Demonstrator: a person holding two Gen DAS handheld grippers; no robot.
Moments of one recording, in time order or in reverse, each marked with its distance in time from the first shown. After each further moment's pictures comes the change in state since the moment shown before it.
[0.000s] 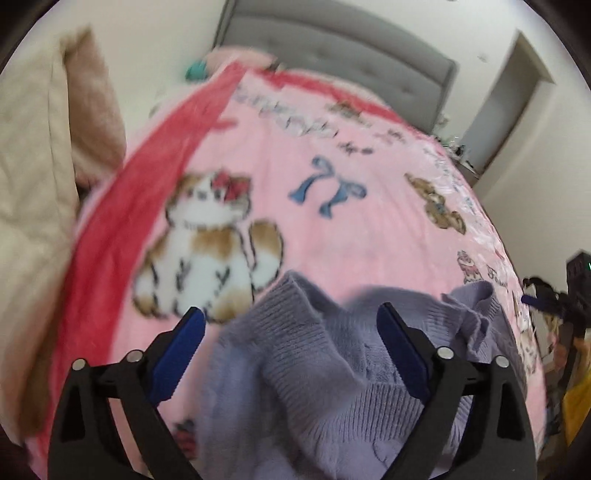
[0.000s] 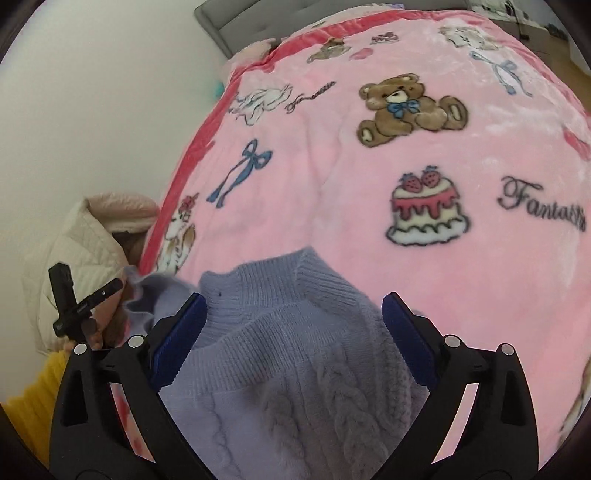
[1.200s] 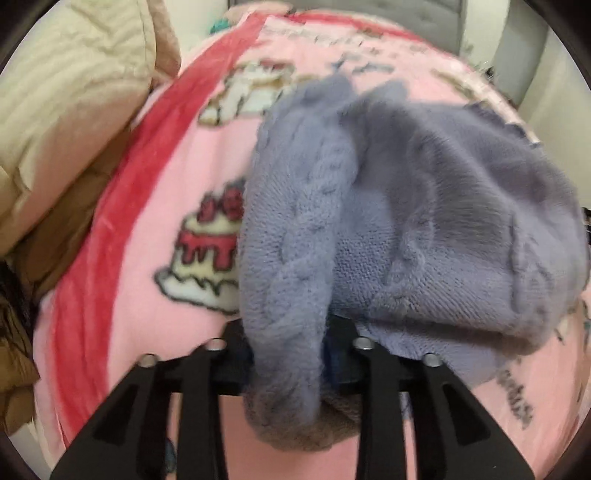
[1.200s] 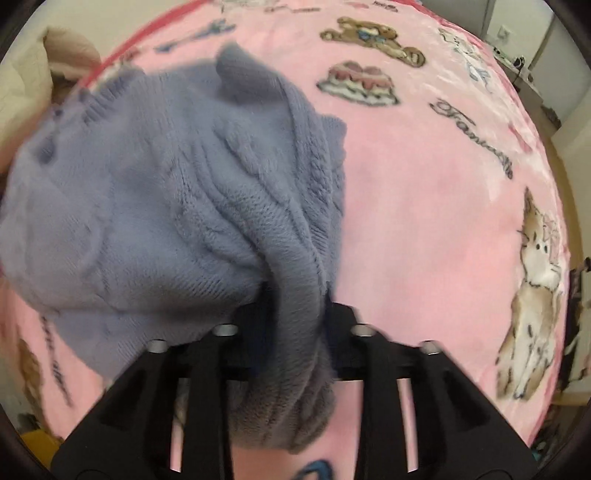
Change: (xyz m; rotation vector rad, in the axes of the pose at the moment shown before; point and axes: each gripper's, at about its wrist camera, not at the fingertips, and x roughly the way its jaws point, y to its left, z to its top) left arm -0.036 0.007 -0.179 0.083 0.183 0.221; right arm -0.009 -0.013 -0.133 -0.250 0.157 -0.317
